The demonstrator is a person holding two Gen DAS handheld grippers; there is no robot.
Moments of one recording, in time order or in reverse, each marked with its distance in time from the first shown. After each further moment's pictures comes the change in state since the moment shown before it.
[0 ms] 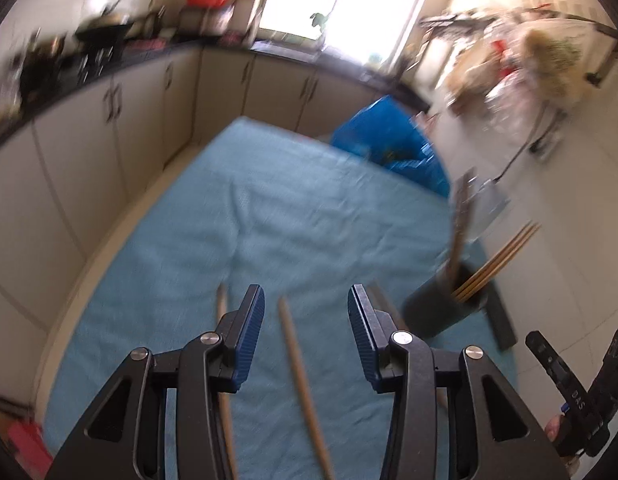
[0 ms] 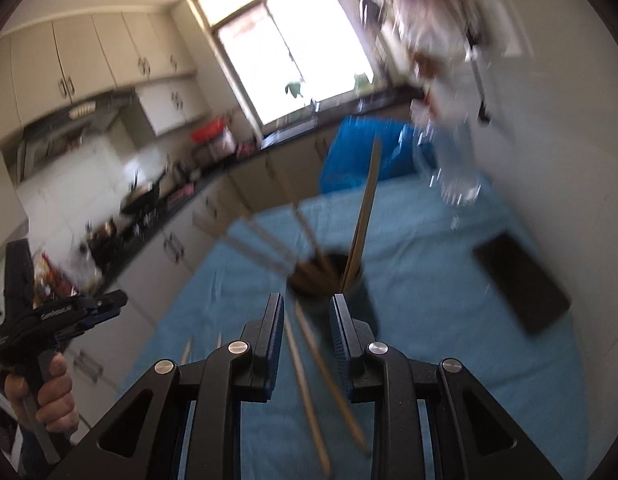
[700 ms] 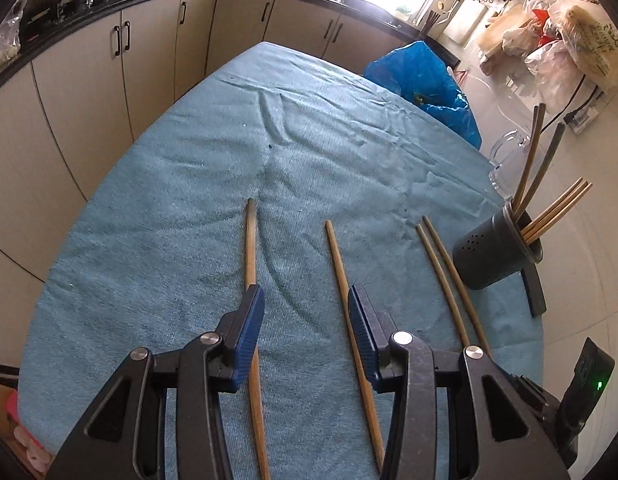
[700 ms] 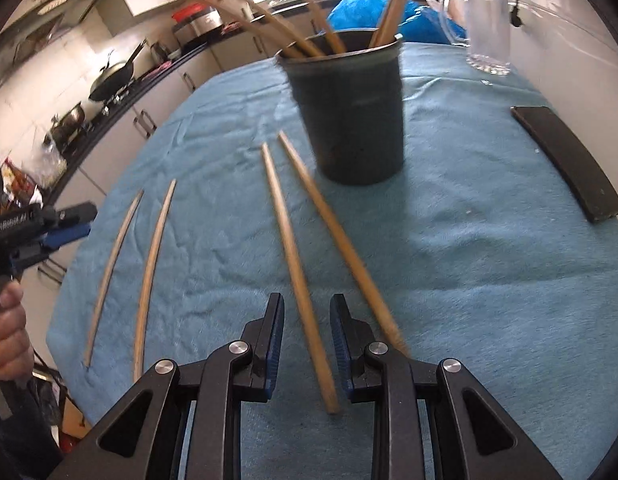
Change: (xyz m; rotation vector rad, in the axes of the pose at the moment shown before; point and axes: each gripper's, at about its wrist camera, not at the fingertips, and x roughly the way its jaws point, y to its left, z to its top) left arm 0.055 0.035 -0.035 -0.041 0.174 0.021; right arm 0.091 0.004 -0.086 -0.089 0.402 -0.089
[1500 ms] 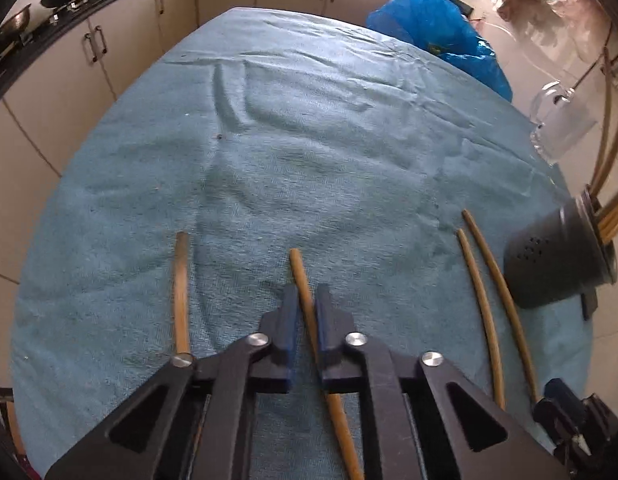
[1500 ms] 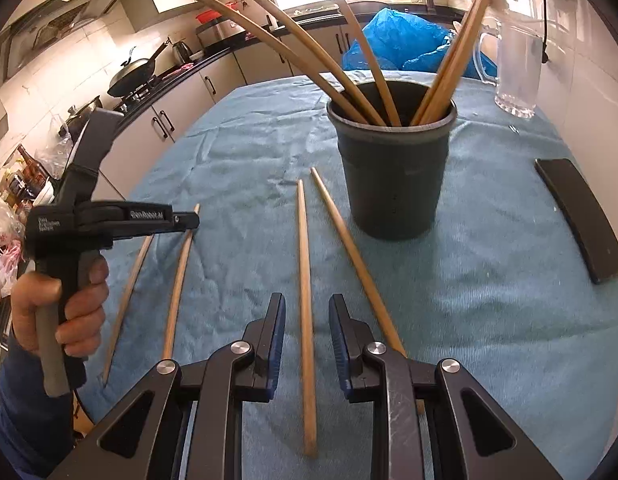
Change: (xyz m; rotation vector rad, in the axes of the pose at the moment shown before) left arm 0.095 -0.042 0.035 0.097 0.122 0.138; right arm -0.010 0.024 0.034 -0.073 -0.046 0.015
